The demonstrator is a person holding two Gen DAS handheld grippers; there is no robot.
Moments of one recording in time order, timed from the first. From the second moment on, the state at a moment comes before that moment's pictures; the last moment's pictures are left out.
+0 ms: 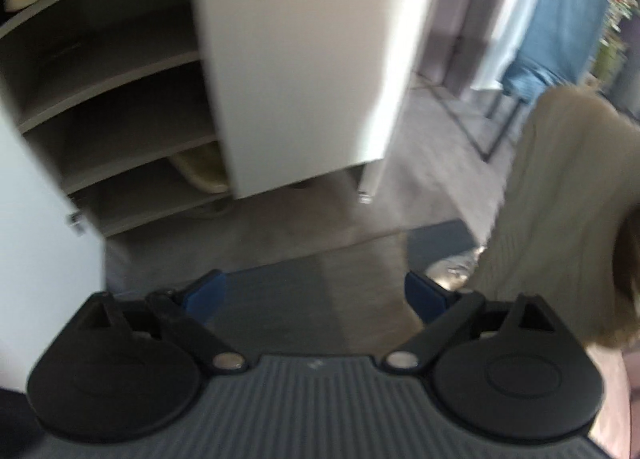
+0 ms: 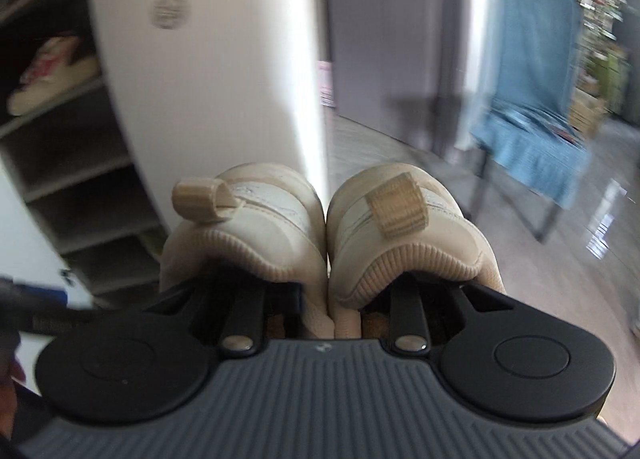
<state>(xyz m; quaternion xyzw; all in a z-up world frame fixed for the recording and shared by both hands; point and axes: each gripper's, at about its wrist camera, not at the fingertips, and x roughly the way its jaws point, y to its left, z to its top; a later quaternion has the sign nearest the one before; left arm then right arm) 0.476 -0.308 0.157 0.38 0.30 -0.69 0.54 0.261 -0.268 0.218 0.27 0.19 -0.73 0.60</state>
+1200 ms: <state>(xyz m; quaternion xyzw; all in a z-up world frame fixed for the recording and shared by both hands) 0.653 -0.307 0.187 0.41 0.40 -0.49 0.66 0.596 -0.664 0.138 0.26 0.18 -0.54 0.78</state>
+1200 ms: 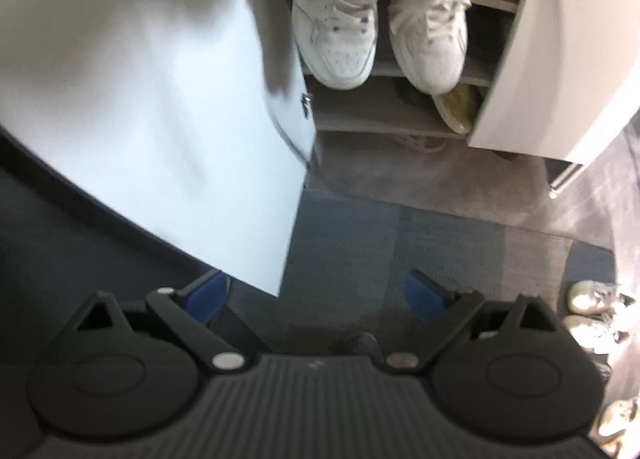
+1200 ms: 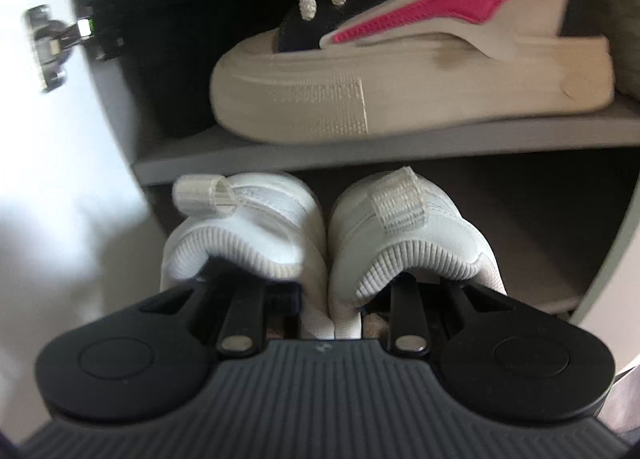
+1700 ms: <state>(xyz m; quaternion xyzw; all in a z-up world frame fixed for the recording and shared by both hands) 0.646 -0.335 0.132 0.49 0.38 -0.46 0.64 0.634 -0.694 0.124 0.20 0.19 -0.57 0.77</state>
